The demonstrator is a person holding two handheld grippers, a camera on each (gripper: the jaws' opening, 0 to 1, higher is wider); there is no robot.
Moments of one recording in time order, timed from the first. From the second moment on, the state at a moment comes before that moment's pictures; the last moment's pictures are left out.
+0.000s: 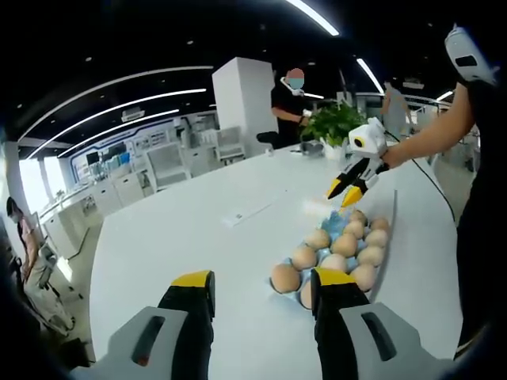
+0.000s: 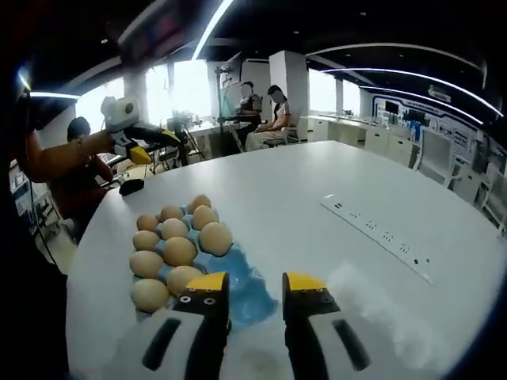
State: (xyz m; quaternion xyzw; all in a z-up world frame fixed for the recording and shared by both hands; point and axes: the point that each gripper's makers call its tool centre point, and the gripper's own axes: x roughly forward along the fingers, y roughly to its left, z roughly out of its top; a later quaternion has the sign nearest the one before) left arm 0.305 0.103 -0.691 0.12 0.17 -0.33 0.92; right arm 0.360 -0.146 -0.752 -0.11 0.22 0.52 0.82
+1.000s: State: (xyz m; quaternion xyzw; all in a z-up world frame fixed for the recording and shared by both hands) left arm 0.304 0.104 -0.690 0.12 0.17 -0.33 0.92; right arm 0.372 -0.275 -0.759 -0.11 0.25 0.40 0.87
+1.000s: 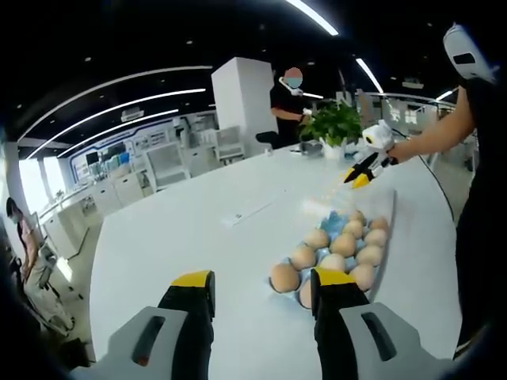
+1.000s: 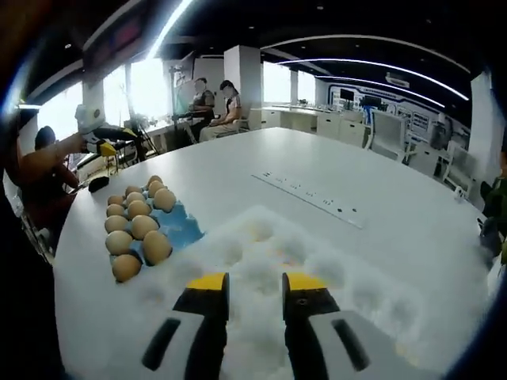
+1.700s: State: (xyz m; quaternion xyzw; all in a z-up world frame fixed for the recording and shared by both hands) left arm 0.304 0.103 -0.690 0.12 0.17 -0.33 0.92; right arm 0.387 -0.339 -0.769 -0.13 0.27 0.31 0.90
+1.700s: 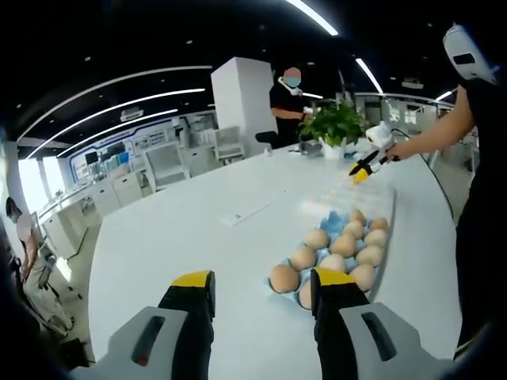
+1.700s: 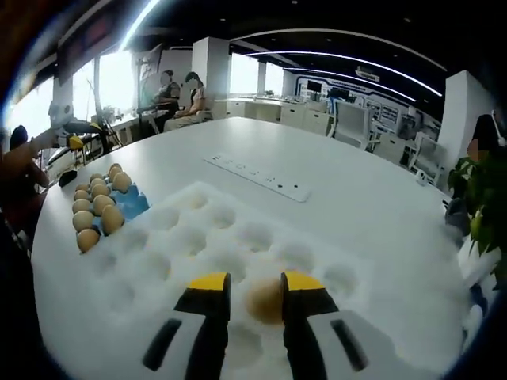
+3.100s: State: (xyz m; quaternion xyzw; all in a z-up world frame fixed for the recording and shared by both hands) left arm 0.303 0.106 -0.692 0.12 0.18 -0.33 0.92; right arm 0.384 -0.335 -0.748 -0.16 0.28 0.32 0.89
